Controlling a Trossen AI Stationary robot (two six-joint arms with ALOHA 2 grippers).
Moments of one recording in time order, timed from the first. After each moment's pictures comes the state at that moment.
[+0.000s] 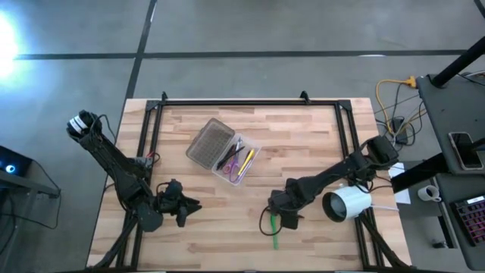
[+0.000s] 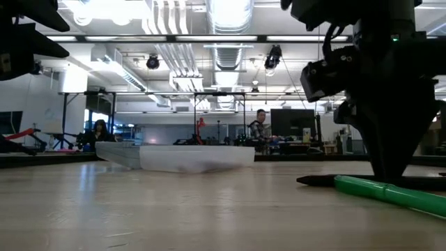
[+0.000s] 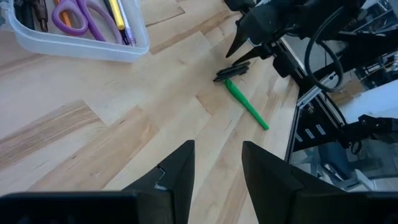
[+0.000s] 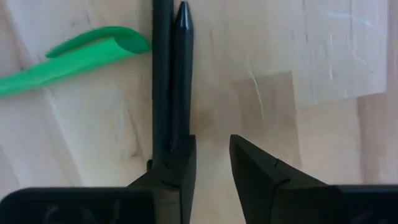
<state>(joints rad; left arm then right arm) -0.88 1.13 0.62 -0.23 -0.79 -1.48 0.39 1.82 1.08 -0.70 -0.05 0.65</state>
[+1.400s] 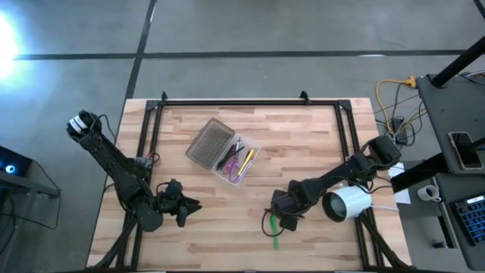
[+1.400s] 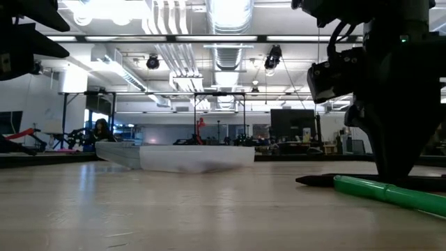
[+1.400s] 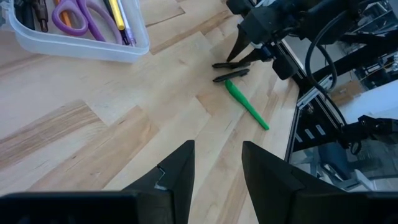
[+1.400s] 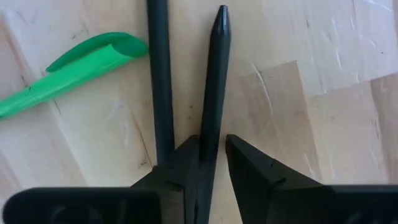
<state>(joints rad) -0.87 1.13 0.62 -0.23 -0.79 -1.48 0.42 1.81 1.03 -0.64 -0.02 0.78</state>
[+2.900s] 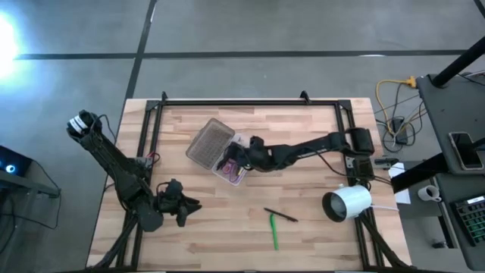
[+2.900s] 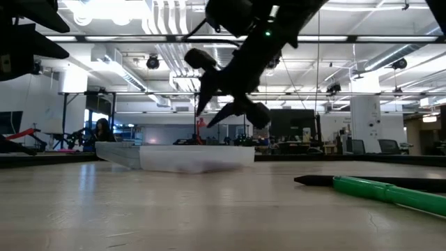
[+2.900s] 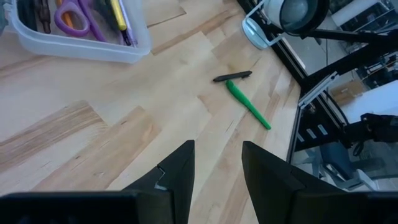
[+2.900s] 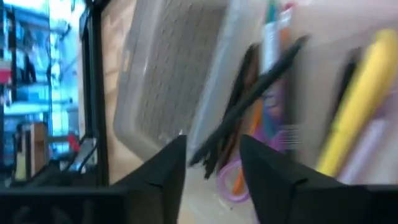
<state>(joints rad) -0.87 1.13 0.62 -0.24 -0.79 -1.48 0.03 1.97 1.33 -0.17 0.47 1.74</state>
